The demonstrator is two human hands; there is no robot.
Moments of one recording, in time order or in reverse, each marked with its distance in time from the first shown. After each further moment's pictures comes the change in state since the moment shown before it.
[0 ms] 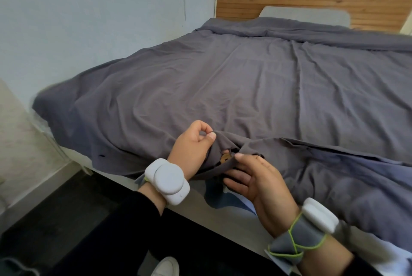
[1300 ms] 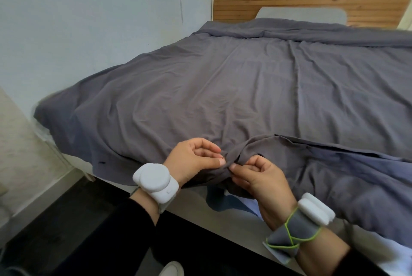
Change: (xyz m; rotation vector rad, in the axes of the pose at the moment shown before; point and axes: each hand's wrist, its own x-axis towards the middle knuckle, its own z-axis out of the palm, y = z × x) left_hand -0.010 -0.002 -0.004 -0.387 -0.211 -0.205; right_hand 0.014 0.012 -0.011 -0.136 0.085 -0.113
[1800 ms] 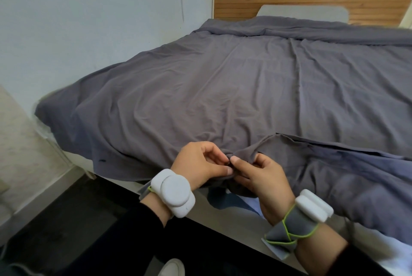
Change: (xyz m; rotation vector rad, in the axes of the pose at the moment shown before) left_hand -0.007 -0.002 0.011 0.337 0.025 0.075; right_hand -0.004 -0.006 0.005 -0.025 0.045 -0.004
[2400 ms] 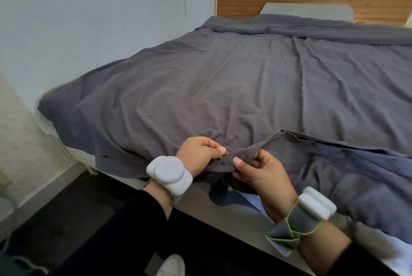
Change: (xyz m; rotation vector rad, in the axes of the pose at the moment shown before) left_hand 0.012 0.001 -0.003 -0.063 0.093 -0.192; right_hand 0.005 0.005 -0.002 -0.061 -0.045 -0.034
